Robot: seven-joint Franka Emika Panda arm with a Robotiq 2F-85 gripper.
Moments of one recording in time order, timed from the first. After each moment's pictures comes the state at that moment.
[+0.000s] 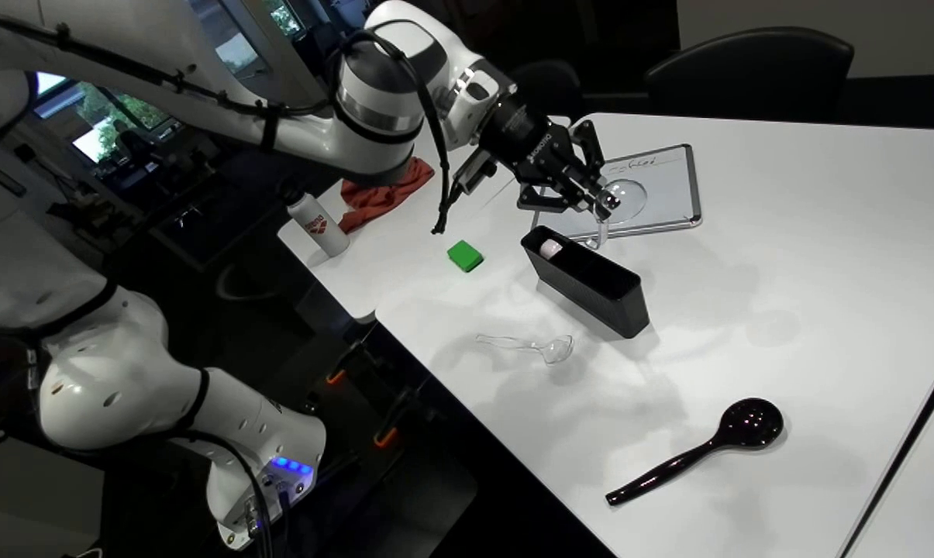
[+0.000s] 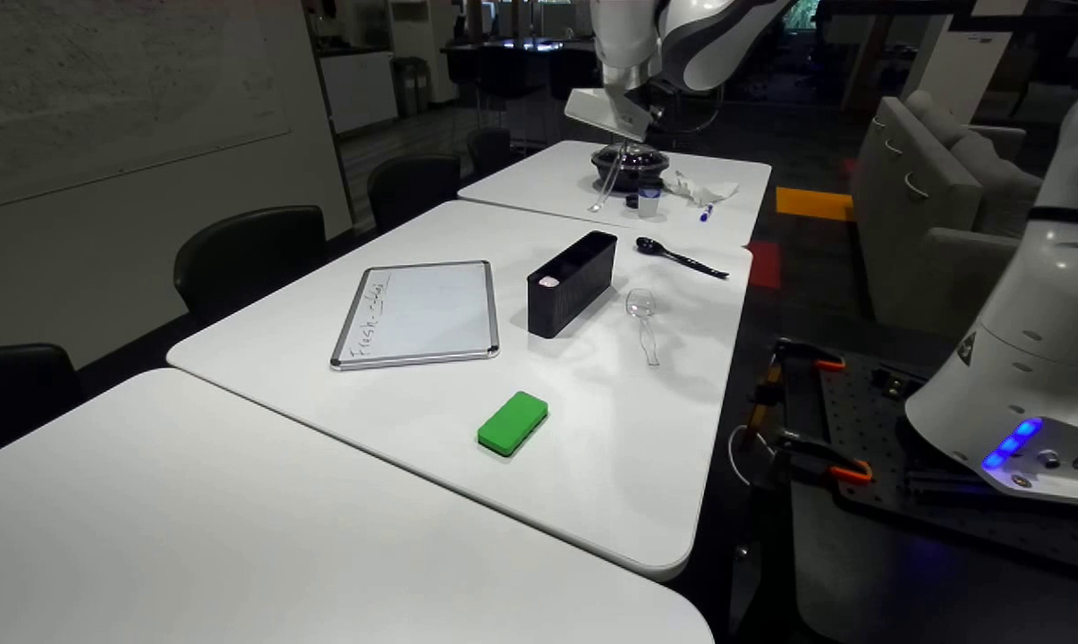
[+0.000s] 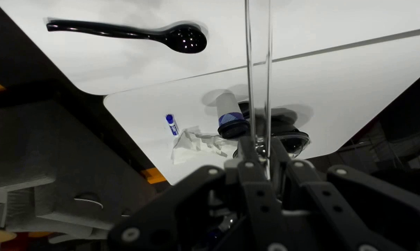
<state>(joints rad) -0.15 0.15 -0.30 -2.15 -1.07 2.42 2.14</state>
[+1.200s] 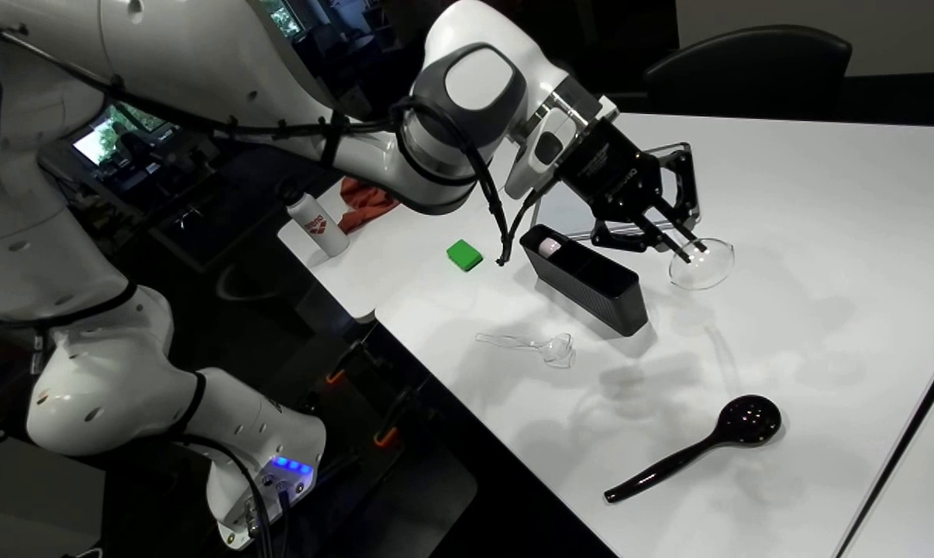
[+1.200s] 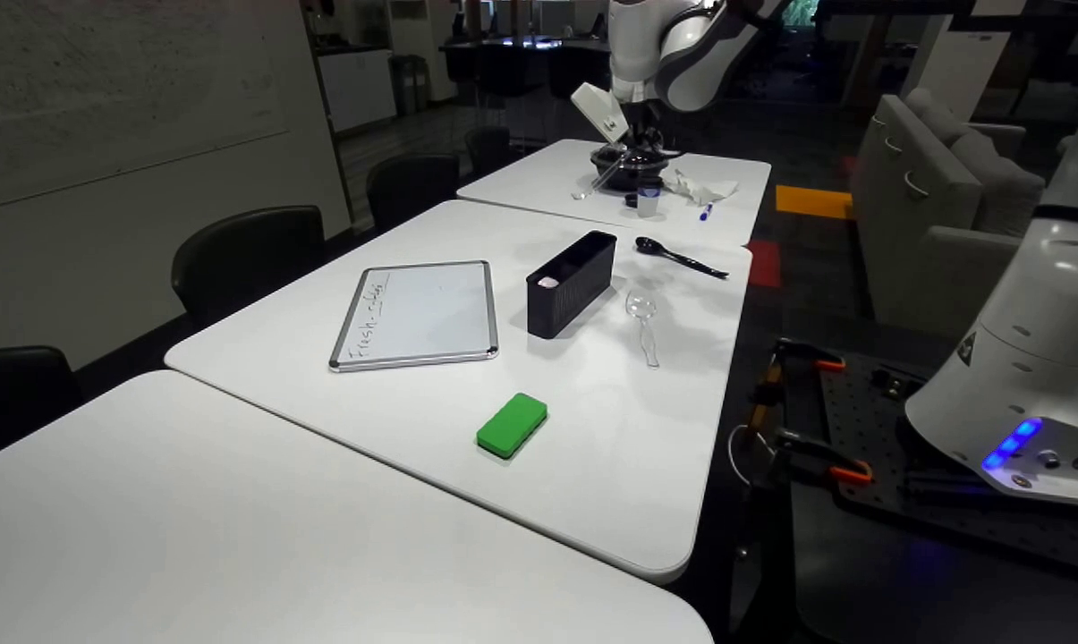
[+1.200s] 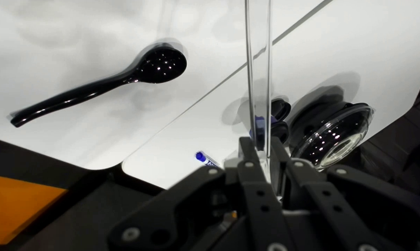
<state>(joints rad) -0.31 0.36 -0.34 -1.99 -0.90 2.63 2.38</state>
